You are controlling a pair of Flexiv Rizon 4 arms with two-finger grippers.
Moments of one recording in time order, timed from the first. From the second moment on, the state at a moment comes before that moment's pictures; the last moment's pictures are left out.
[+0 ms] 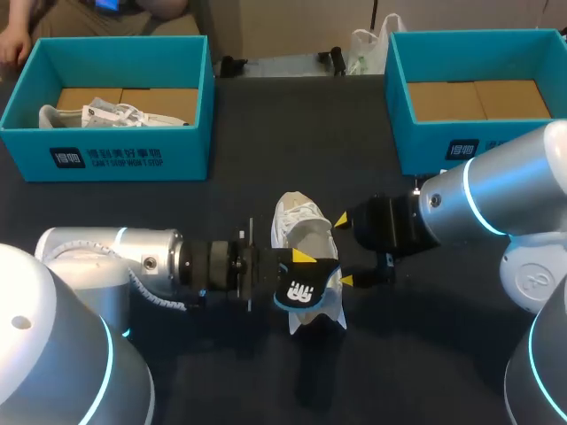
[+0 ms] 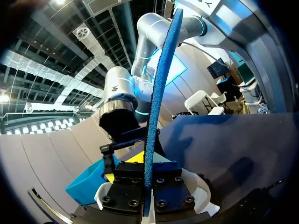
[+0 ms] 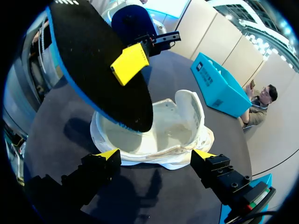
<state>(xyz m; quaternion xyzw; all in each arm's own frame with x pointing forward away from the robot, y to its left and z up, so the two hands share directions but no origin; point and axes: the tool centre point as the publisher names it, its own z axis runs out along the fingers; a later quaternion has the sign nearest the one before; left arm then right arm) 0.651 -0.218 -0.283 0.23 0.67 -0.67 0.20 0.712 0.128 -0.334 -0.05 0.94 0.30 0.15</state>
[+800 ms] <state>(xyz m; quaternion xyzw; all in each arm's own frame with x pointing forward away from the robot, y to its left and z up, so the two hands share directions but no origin) 0.656 -0.219 -0.299 0.24 0.68 -0.66 0.21 0.698 0.110 -0.343 -0.06 0.95 0.27 0.16</state>
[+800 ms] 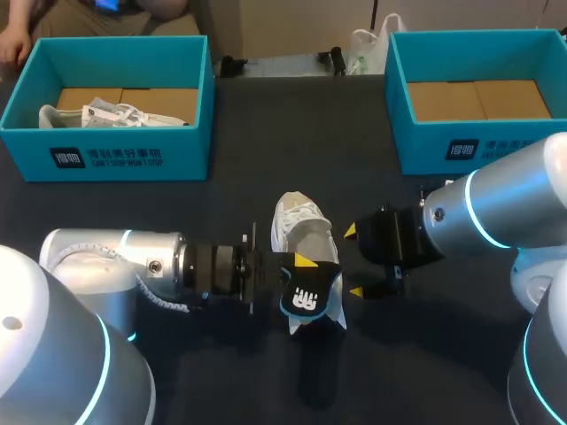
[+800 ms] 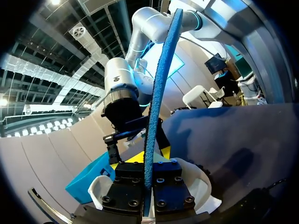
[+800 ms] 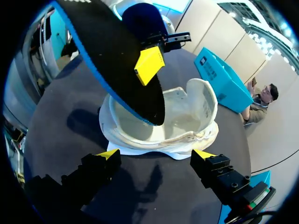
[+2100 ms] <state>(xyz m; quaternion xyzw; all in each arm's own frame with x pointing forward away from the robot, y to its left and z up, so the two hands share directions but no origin) 0.678 -0.226 -0.342 0.25 0.70 -0.62 0.23 0.701 0.107 -0.333 -0.07 0.95 0.25 0.15</state>
